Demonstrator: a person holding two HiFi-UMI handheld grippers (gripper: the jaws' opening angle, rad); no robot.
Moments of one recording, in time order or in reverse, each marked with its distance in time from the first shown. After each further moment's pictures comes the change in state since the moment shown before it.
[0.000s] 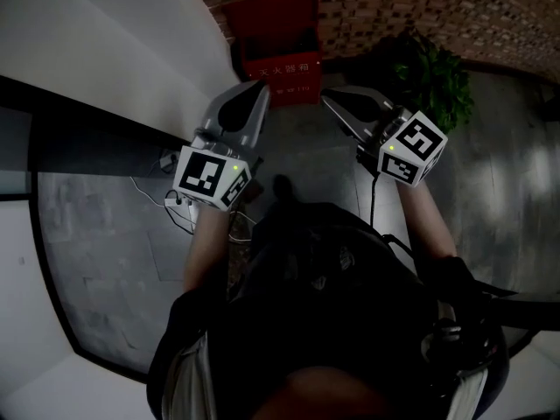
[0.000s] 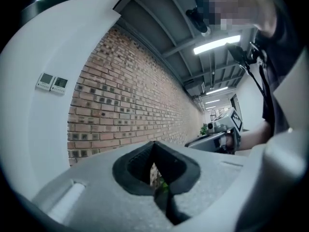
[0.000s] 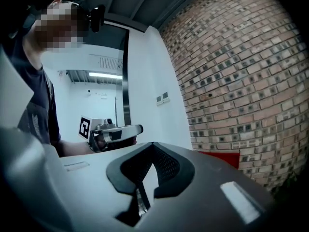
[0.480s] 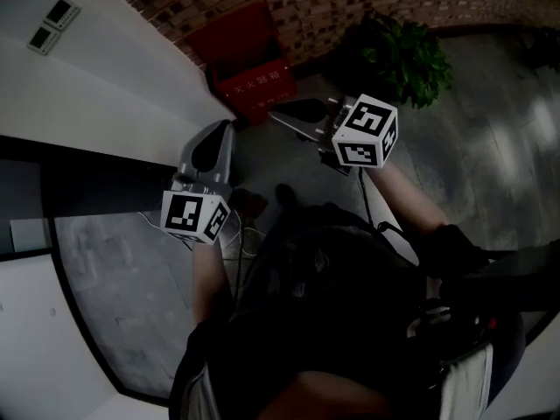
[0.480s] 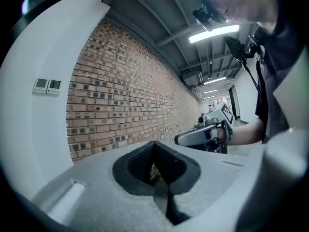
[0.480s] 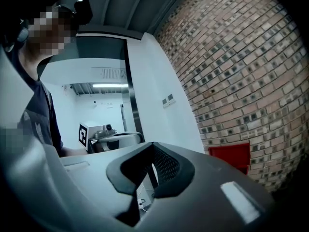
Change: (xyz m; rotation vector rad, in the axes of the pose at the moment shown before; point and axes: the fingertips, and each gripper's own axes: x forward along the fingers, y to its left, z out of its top) left arm -0.035 -0.079 -0.012 0.060 0.128 0.006; right arm -0.046 0.043 -0.015 0.094 -0.067 0.110
